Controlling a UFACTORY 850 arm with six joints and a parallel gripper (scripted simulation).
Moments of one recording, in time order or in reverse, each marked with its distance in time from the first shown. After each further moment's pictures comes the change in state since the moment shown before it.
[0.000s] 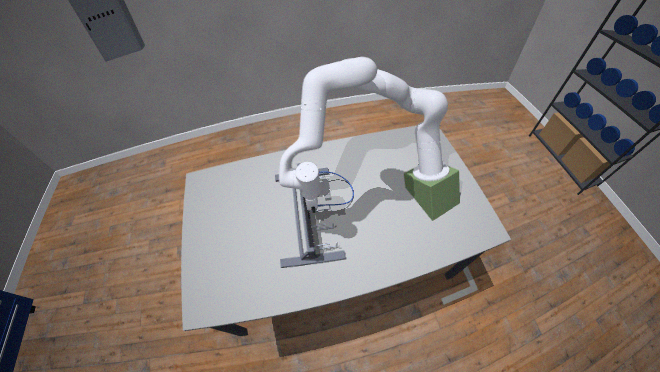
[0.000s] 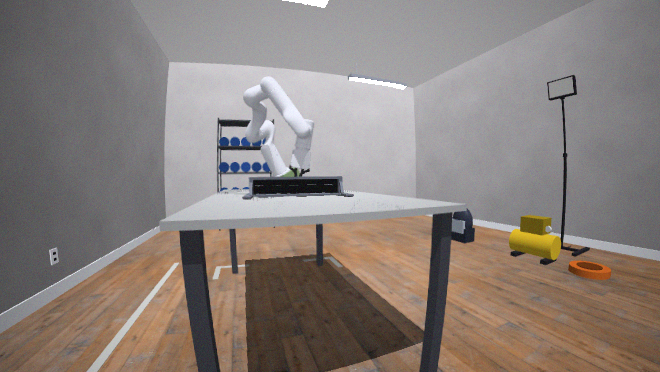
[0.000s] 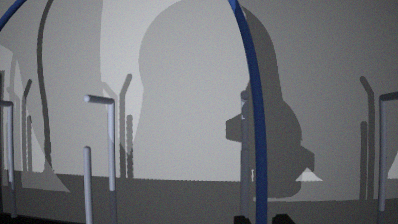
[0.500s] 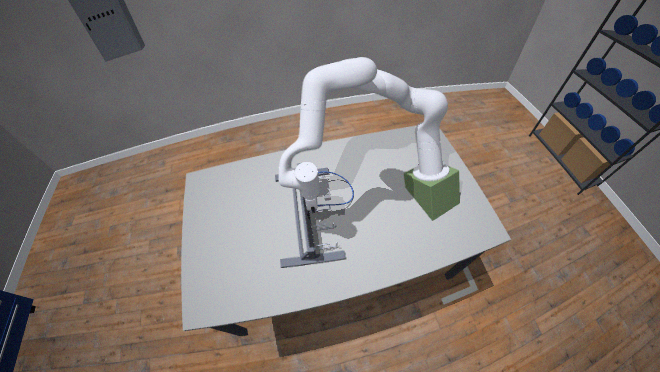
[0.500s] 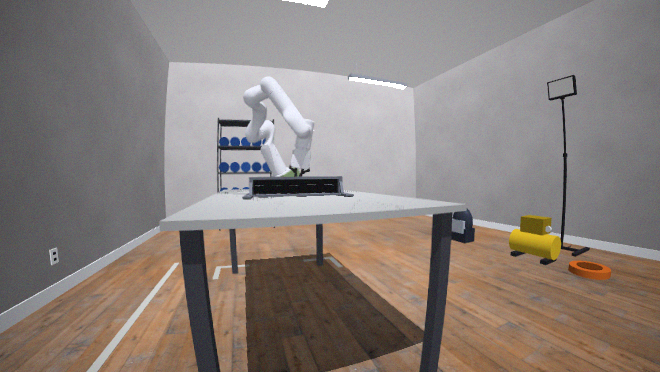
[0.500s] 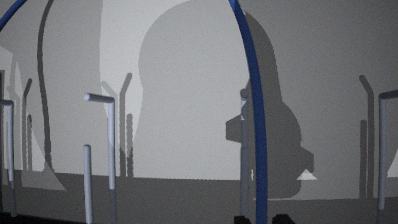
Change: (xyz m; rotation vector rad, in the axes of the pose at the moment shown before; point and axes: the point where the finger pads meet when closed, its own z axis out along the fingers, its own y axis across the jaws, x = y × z) arm -0.001 0.000 0.000 0.000 0.004 0.000
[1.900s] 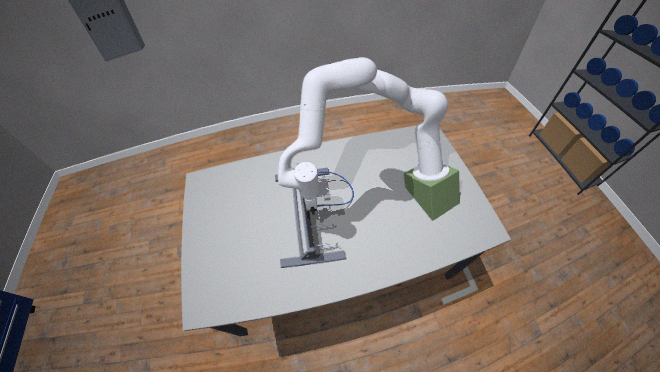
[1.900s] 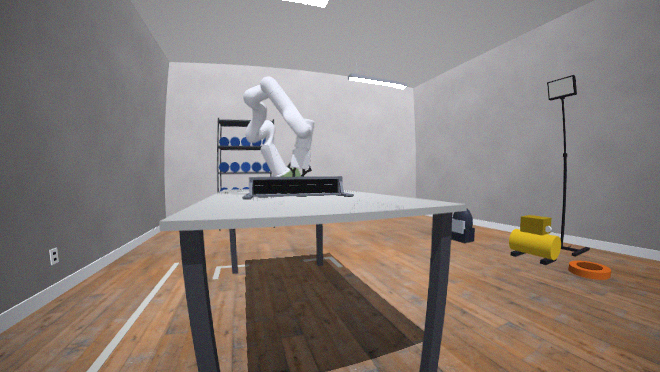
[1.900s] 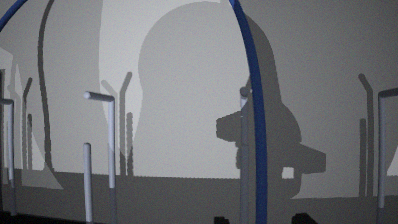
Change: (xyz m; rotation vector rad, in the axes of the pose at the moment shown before) arm -0.001 0.000 0.000 0.000 0.004 0.000
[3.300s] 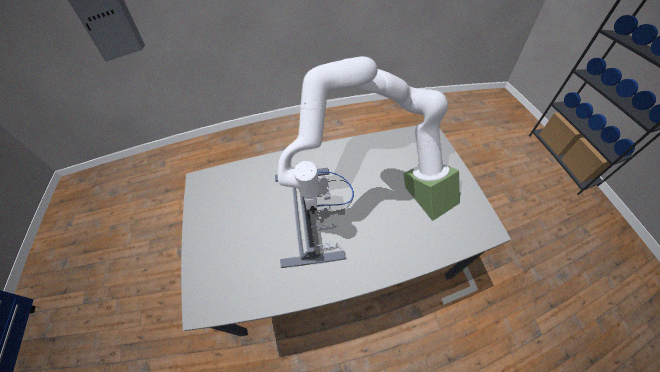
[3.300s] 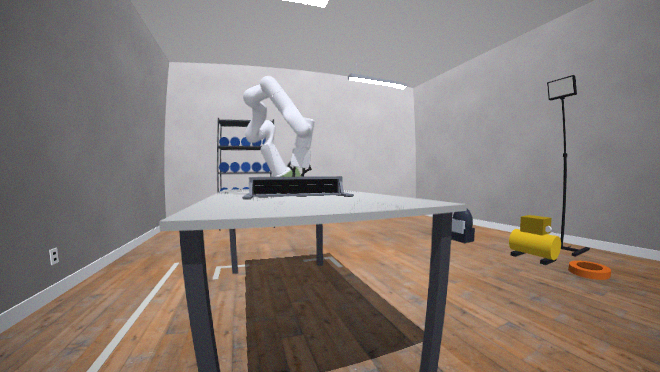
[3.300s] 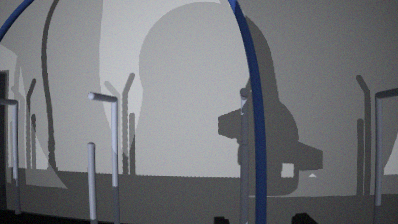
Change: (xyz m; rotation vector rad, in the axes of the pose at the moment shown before) arm 0.000 -0.001 -0.005 0.000 0.000 0.000
